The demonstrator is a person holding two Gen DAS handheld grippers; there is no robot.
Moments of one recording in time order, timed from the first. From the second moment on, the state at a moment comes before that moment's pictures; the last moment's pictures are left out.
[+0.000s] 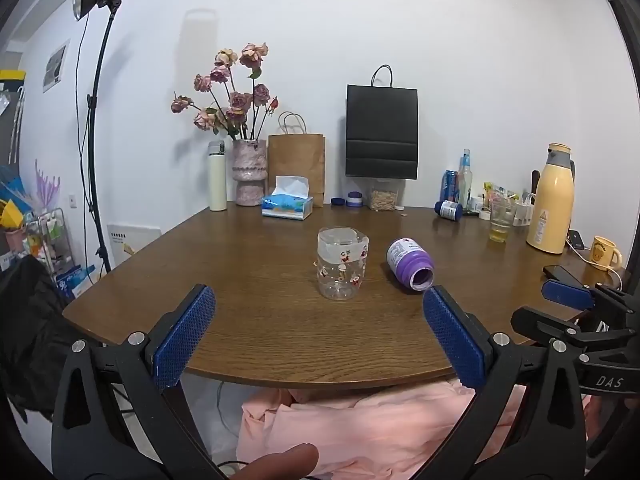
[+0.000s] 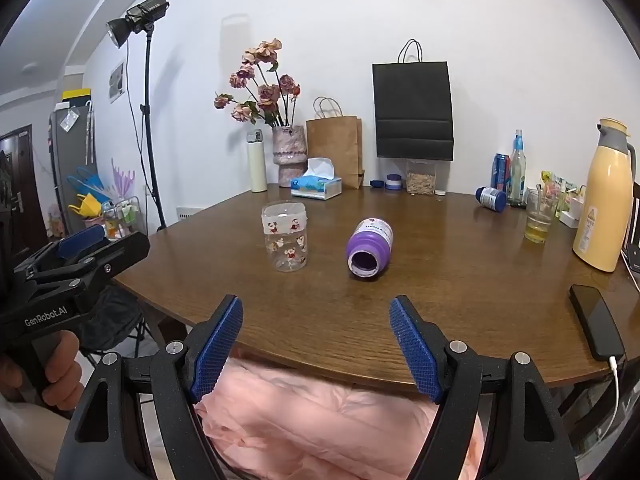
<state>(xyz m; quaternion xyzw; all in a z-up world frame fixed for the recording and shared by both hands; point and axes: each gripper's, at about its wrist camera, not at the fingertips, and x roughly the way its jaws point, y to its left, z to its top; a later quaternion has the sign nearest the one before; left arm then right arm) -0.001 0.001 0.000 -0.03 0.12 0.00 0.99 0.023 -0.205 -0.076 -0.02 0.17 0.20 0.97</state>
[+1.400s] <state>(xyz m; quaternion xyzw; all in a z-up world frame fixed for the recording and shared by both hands) -0.004 -0.005 0.001 -0.01 0.13 0.00 0.99 0.023 -0.205 -0.076 -0.02 0.17 0.20 0.97</state>
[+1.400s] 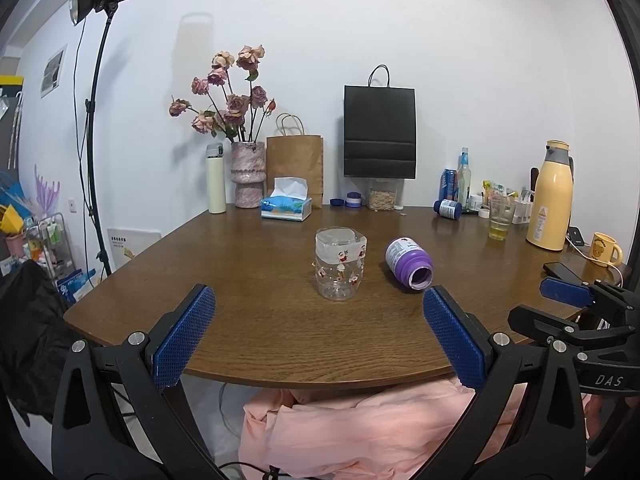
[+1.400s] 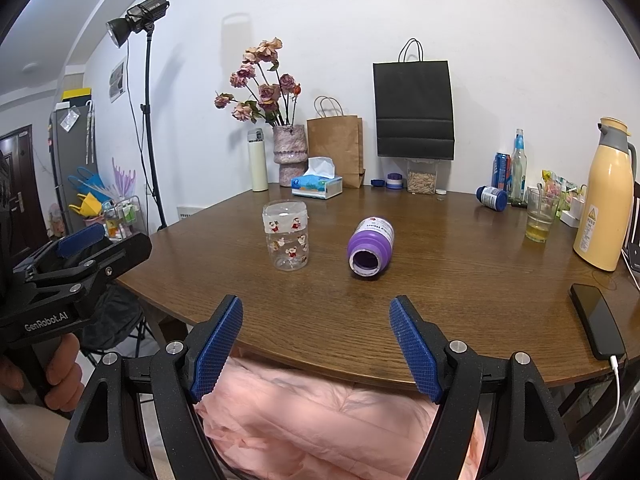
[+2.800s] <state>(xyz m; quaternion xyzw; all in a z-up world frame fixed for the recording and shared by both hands) -0.001 -0.007 -0.001 -0.01 0.13 0.01 0.99 0.023 -0.207 -0.076 -0.02 0.16 0.20 0.97</state>
